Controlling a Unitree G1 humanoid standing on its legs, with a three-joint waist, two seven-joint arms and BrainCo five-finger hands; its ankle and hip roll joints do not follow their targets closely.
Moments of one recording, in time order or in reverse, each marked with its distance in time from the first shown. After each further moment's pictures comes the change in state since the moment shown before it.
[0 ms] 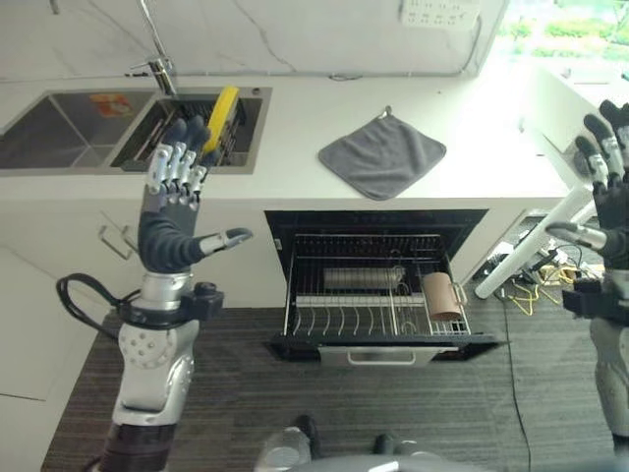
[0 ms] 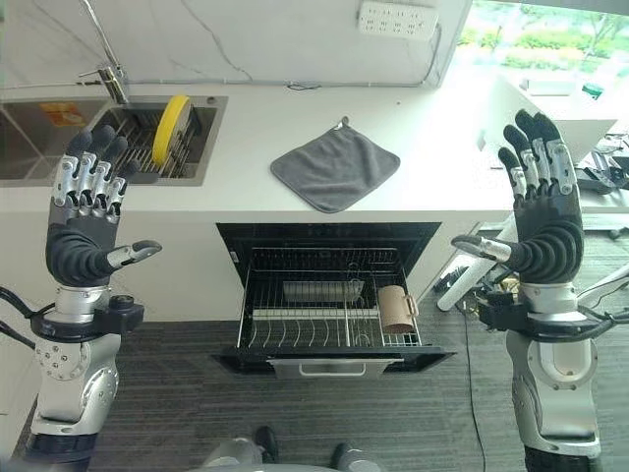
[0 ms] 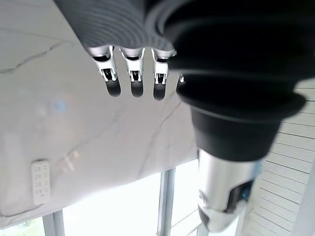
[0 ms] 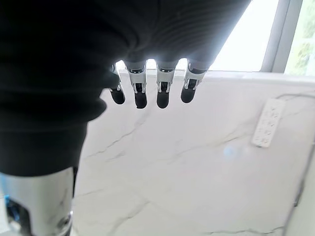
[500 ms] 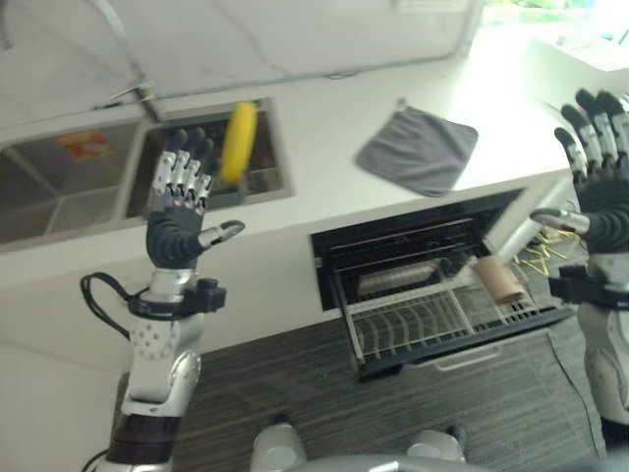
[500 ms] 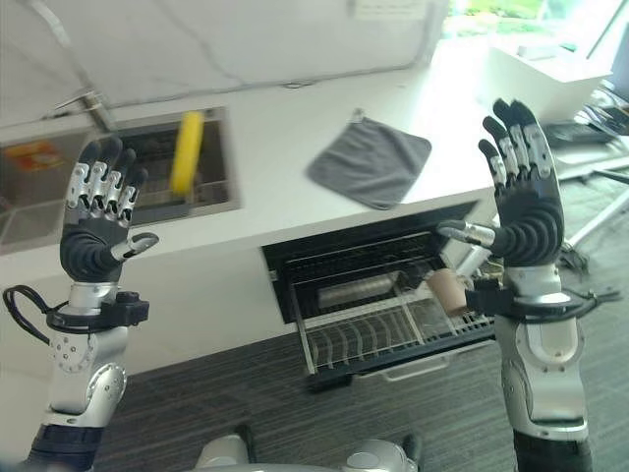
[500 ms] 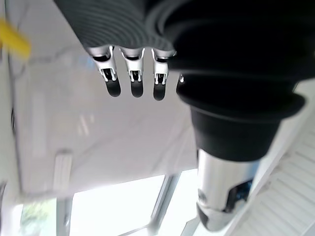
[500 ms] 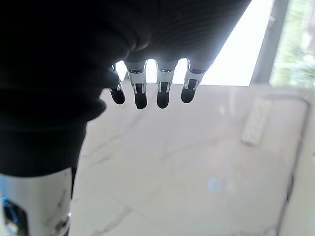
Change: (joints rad) left arm -0.051 0.035 -0.032 0.090 -0.136 0.018 0.001; right arm 0.058 0.045 0.000 -0.076 0.005 0.083 0.001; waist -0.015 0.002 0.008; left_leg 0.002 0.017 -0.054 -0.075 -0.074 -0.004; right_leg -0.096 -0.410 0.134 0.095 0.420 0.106
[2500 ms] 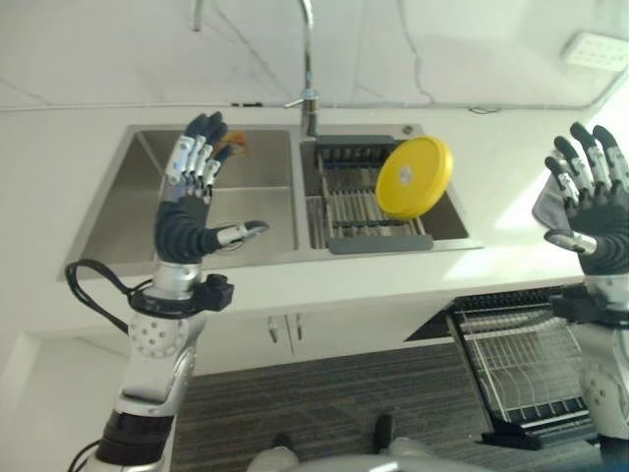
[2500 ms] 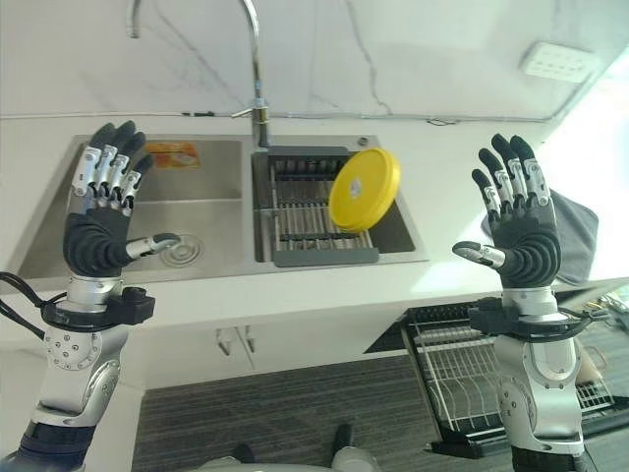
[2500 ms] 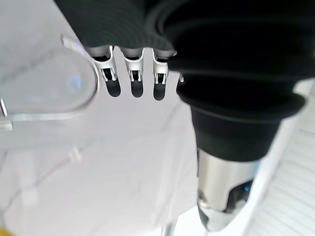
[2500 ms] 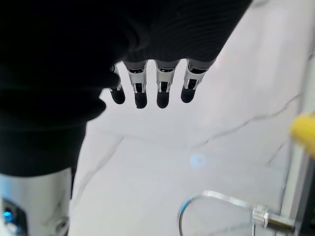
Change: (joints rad) left arm 0.007 0.030 -0.030 -0.086 0.210 0.025 0.068; right arm 0.002 0.016 0.014 0.133 0.176 -0.058 0.123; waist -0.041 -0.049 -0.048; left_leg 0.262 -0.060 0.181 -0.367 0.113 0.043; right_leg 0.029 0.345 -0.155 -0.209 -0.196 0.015
